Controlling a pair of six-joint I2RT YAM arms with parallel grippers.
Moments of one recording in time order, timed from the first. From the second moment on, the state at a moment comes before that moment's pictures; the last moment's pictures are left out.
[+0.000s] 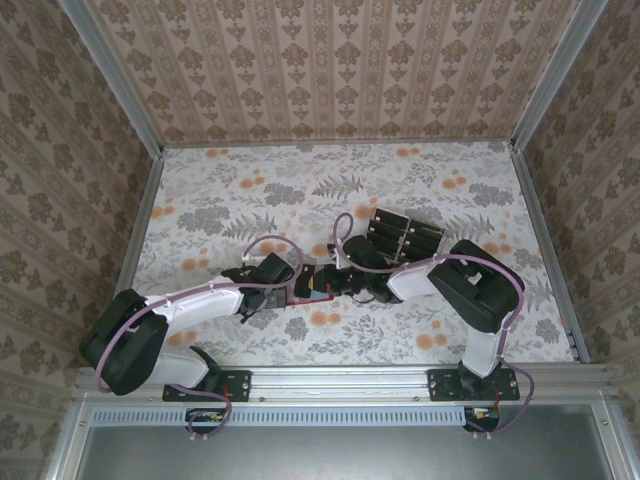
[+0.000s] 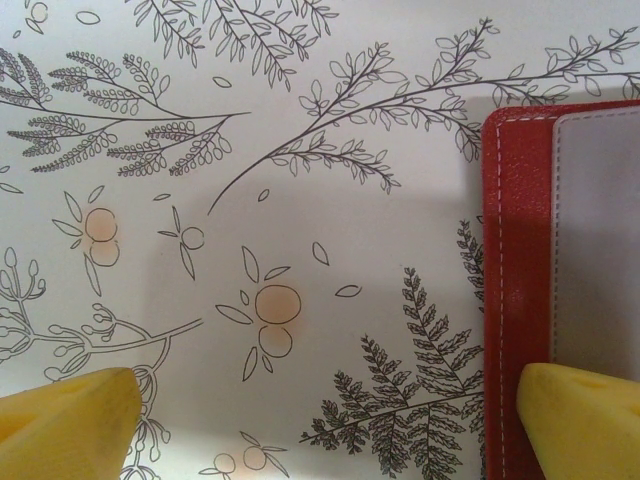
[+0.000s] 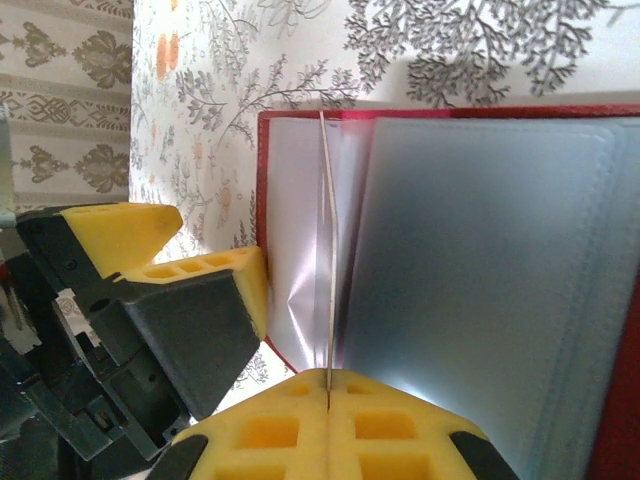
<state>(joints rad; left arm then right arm) -0.77 1.34 0.59 -0.55 -0.41 -0.72 0.73 1.83 0.74 0.47 -0.50 0.92</state>
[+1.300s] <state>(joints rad) -0.77 1.34 0.59 -0.55 -0.41 -0.72 0.68 1.88 0.80 0.35 -0.62 0.87</state>
